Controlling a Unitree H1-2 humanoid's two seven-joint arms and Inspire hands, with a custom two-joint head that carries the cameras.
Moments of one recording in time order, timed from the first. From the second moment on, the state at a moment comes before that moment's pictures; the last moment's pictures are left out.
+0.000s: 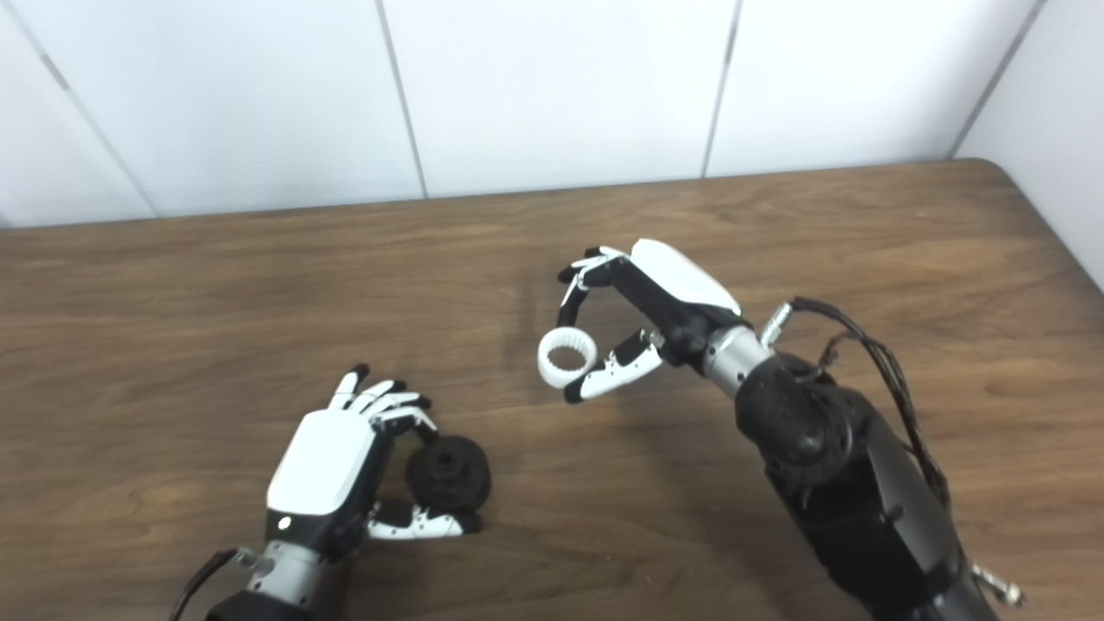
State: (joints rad) left arm 0.11 0.19 -0.38 -0.26 1.11 0.06 0.00; right arm -0.28 -0.38 0.32 -0.49 -0.55 0.46 0.46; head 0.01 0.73
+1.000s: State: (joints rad) left arm 0.09 0.15 -0.44 -0.25 1.15 0.11 0.01; right arm -0.23 -0.28 0.40 -0.47 -0.56 0.42 0.48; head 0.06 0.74
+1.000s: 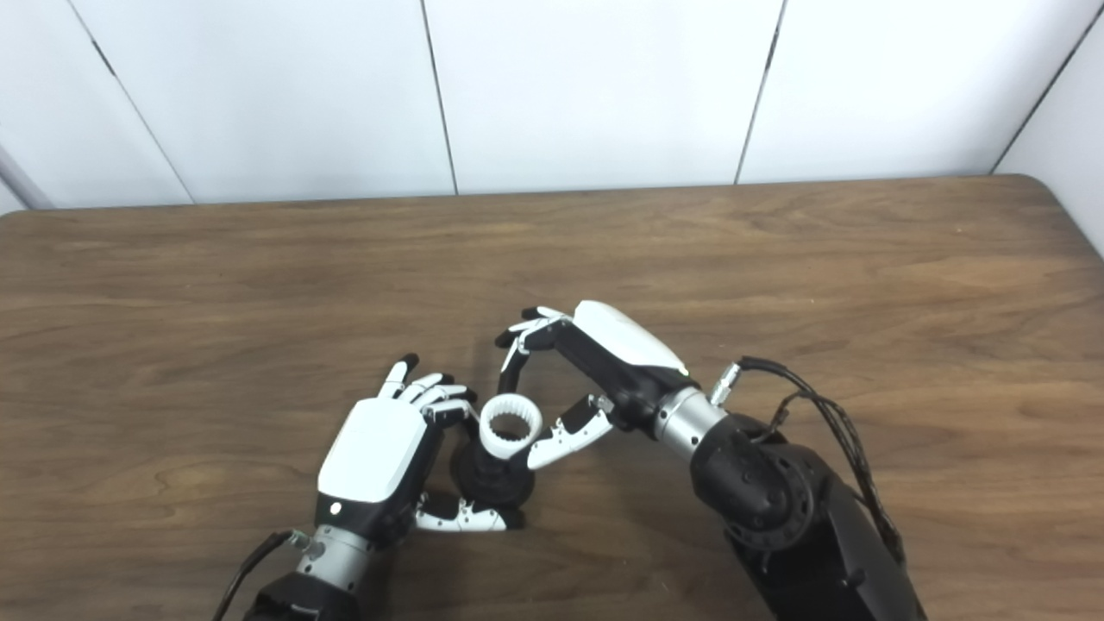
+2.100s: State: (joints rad) left arm 0.09 0.15 -0.46 -0.24 1.16 0.12 0.02; right arm -0.20 -0.27 0.42 -0.41 -0.58 0.34 0.47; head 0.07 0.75
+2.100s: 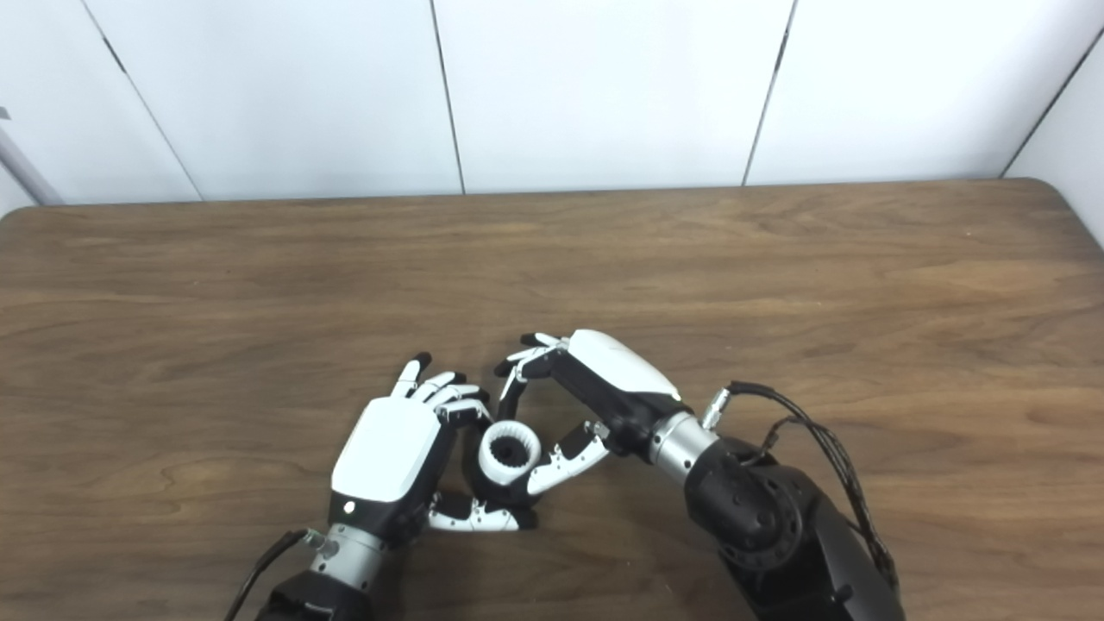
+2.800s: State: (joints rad) left arm 0.09 0.14 -0.46 -0.24 1.17 0.12 0.02; right arm -0.18 -0.27 0.41 -0.41 -0.57 0.32 0.47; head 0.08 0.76
